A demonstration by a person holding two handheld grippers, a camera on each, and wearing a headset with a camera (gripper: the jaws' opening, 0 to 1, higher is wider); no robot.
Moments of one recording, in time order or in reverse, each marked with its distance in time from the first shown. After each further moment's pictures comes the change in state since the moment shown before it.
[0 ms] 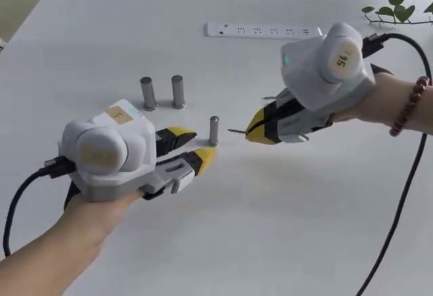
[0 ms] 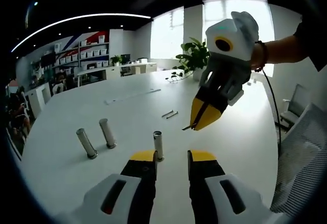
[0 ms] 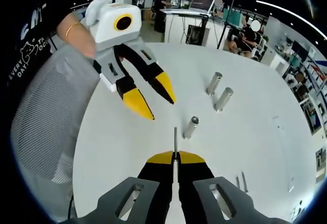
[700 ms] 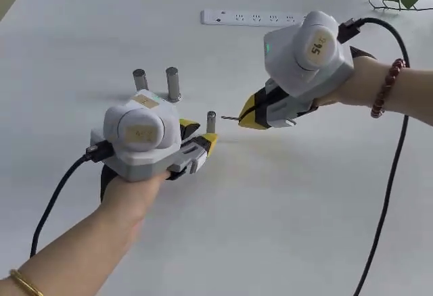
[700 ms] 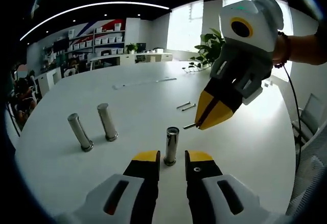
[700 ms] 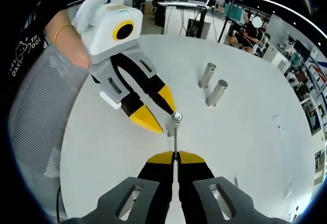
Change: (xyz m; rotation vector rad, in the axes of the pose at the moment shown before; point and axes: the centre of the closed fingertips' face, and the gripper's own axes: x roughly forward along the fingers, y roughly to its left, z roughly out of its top) left arm 0.045 0.022 -0.020 -0.092 0.069 0.105; right arm 0.022 -0.030 -0.010 -0.015 0.045 0.004
